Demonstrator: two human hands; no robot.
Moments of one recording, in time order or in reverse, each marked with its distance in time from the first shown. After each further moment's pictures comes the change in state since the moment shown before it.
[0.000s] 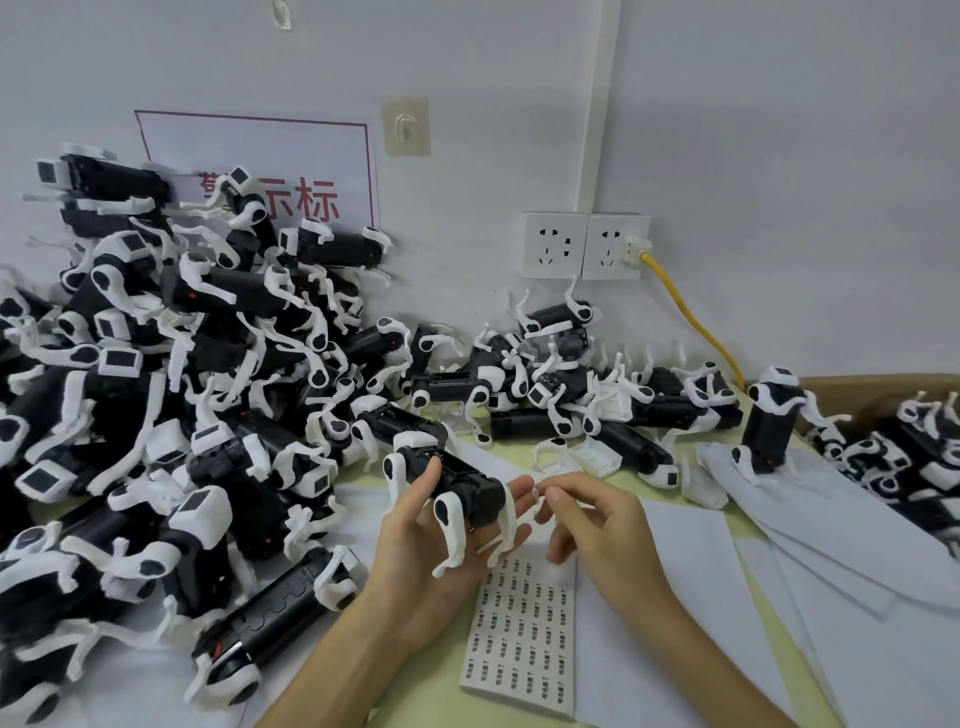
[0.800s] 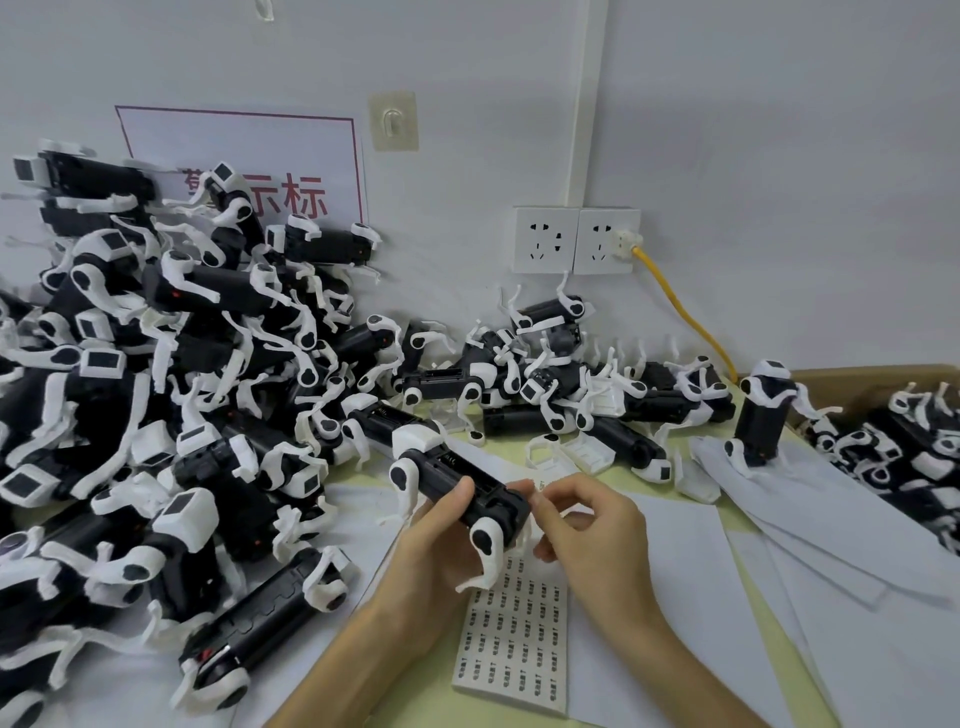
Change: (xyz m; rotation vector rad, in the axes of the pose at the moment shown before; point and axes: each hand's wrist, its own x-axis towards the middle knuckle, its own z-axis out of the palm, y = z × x) left_hand -0.001 -0.009 0.004 0.366 0.003 0.044; right_hand -0.010 -0.006 0.014 -0.122 0.201 0.085
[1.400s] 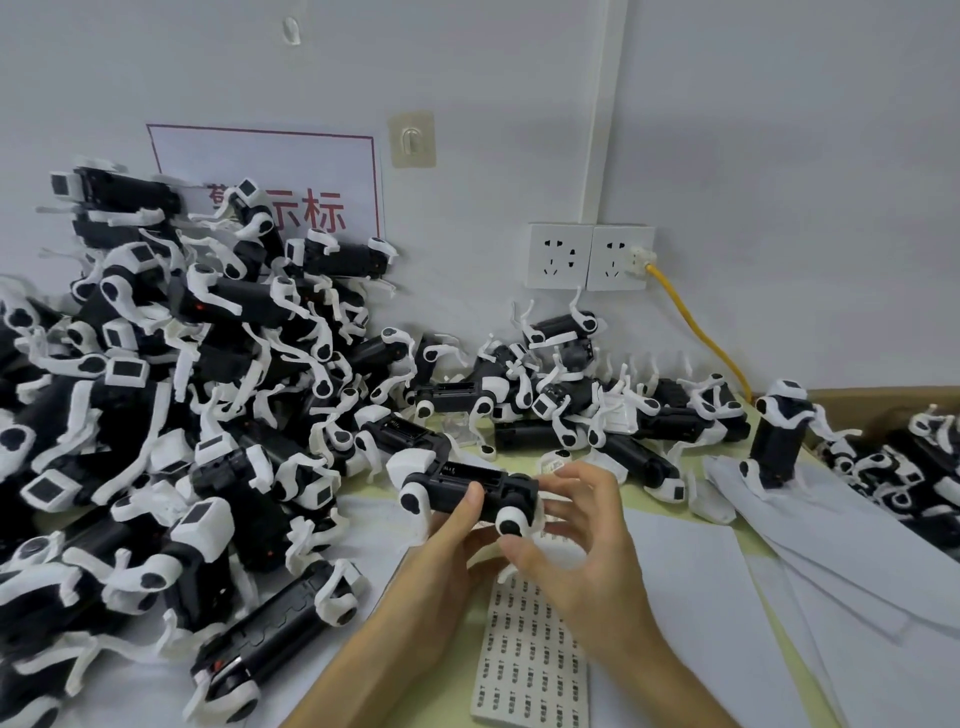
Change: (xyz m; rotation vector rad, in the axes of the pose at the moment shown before) left_hand -0.003 0.006 0.007 0.042 0.076 0.017; right_hand -0.010 -0.002 0.005 0.134 -0.166 -0.230
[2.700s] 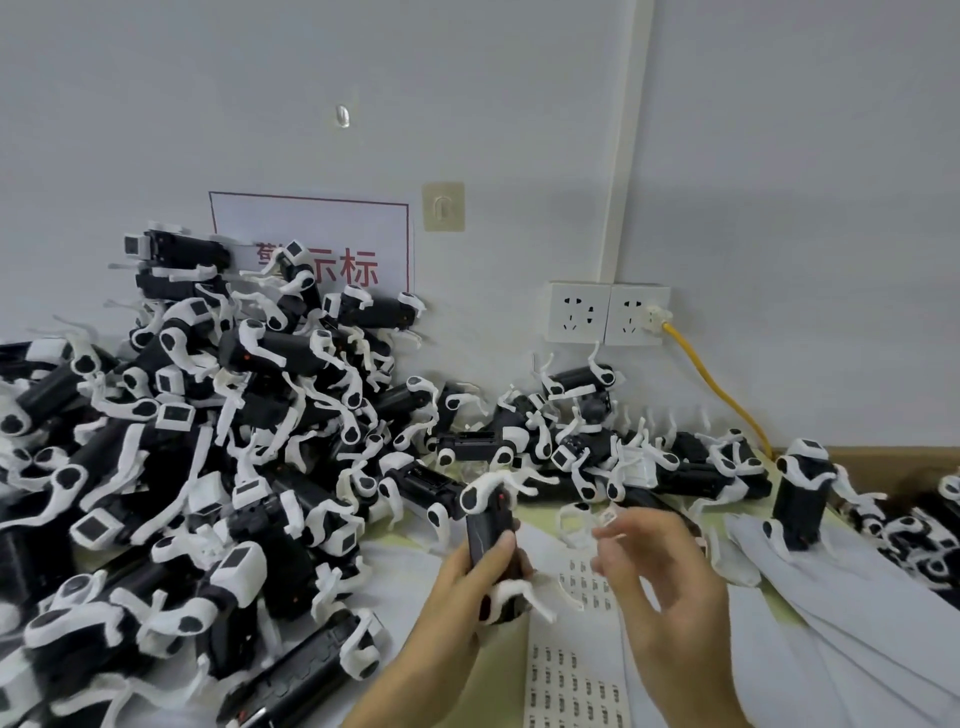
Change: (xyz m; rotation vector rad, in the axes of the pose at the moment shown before) left_hand -0.001 0.016 0.006 0.035 0.174 -0.028; right_hand 0.011 -0.021 -0.022 0.012 0.189 -0.263
